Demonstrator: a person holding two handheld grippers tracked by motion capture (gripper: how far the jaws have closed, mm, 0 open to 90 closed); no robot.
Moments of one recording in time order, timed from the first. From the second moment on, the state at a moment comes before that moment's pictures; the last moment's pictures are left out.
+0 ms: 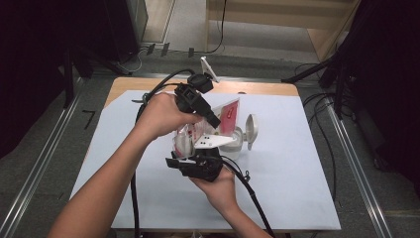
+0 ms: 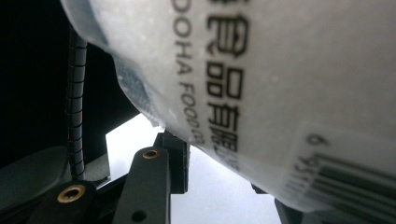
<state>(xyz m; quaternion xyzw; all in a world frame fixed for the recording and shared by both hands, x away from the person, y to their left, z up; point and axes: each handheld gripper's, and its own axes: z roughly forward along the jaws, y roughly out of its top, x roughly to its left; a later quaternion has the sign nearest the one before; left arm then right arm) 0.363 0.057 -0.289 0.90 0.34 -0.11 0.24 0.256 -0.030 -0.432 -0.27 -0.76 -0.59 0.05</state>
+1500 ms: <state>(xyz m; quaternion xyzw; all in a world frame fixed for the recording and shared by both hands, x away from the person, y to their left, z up) 0.362 0.062 -0.290 0.89 0.35 -0.12 0.25 0.254 -0.031 -0.428 -0.25 -0.79 -0.57 0.04</state>
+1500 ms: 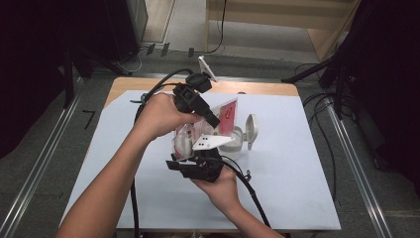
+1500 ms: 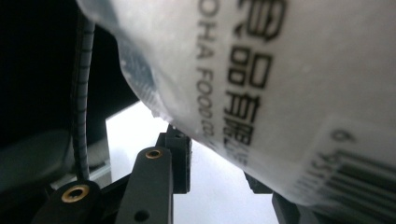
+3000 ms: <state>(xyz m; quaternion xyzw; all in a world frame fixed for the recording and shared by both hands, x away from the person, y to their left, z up) 0.360 0.062 -0.294 0.89 0.35 -0.12 0.27 0.256 -0.038 -0.428 -0.23 -0.81 -0.54 0.04</state>
